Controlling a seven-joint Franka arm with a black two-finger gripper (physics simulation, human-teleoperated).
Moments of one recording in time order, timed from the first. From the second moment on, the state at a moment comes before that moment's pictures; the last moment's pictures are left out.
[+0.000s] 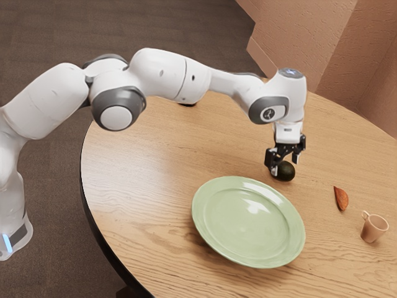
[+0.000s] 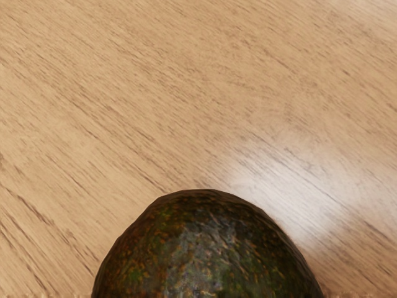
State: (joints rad) arm -0.10 0.70 0.10 -1.12 -0.18 2.11 1.28
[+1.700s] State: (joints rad) arm -0.30 -0.10 -0.01 -1.92 -0.09 1.92 1.36
